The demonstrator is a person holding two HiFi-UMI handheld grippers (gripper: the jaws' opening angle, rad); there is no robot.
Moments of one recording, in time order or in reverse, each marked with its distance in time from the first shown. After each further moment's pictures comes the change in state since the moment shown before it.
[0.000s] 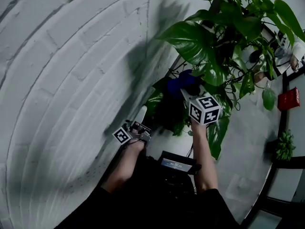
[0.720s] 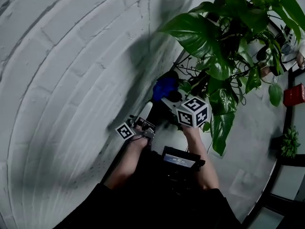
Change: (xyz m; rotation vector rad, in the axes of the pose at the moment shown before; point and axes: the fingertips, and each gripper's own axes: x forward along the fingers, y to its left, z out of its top) left arm 0.005 -0.005 -0.008 0.000 0.061 -0.002; right arm 0.024 0.112 -0.041 0.124 0.071 0.377
